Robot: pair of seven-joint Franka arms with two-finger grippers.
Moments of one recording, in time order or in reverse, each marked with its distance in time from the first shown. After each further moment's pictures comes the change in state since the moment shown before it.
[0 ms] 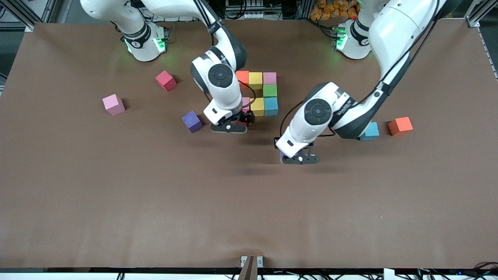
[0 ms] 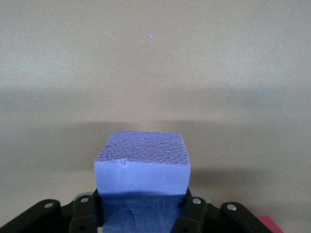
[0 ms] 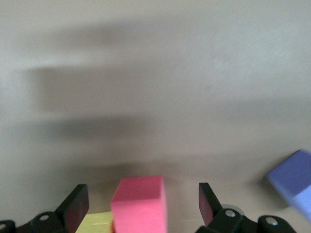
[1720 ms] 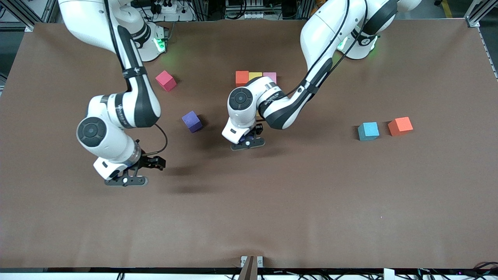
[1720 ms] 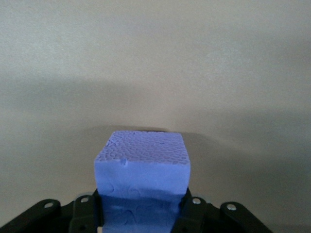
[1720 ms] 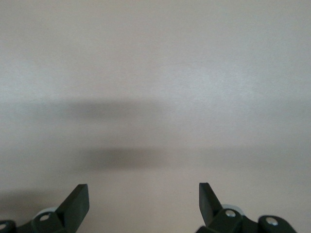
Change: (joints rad) left arm -0.580 0.227 0.362 0.339 -0.118 -0.049 -0.305; right arm -0.409 0.011 -0.133 0.080 0.002 -0.085 -0.595
